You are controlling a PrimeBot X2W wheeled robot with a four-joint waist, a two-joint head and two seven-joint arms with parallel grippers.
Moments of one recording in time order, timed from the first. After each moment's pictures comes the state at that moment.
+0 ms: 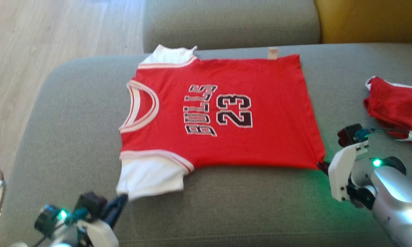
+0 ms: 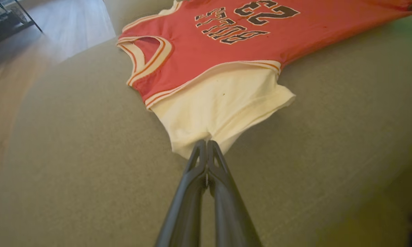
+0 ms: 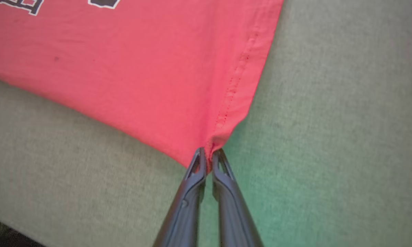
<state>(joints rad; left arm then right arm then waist) -0.06 0.45 -0.53 0.31 -0.28 -0.12 -0.06 -0.60 -0.35 0.63 1.01 0.65 0.13 0.22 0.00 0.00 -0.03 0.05</state>
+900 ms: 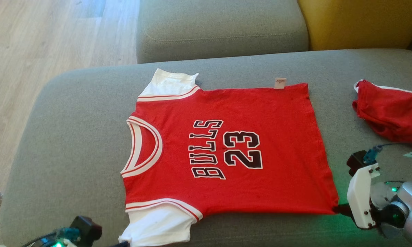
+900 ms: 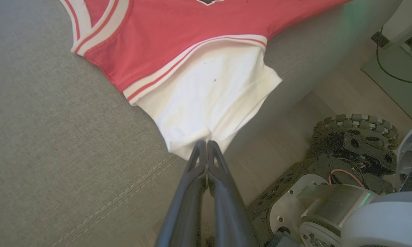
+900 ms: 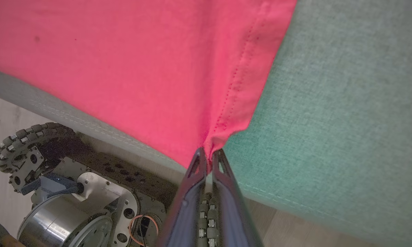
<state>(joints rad) 0.06 0.77 -0.74 -0.04 -0.69 -0.13 0.22 -0.48 -0.61 0.85 0.67 1.03 0.13 0.63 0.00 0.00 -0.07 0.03</state>
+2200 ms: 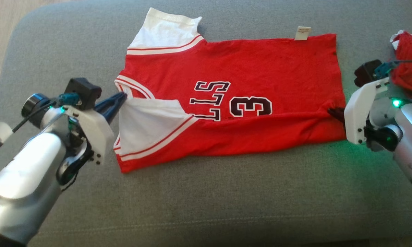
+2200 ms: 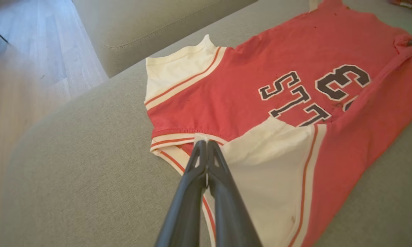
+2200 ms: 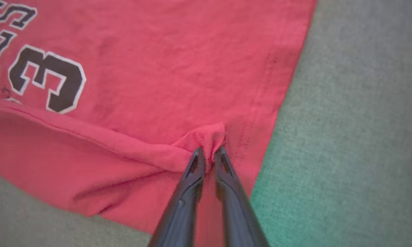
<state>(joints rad) -0.64 0.54 -0.78 0.37 -0.55 -0.13 0.10 -0.86 -0.48 0.80 0.90 0.89 0.13 0.40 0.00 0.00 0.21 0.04</state>
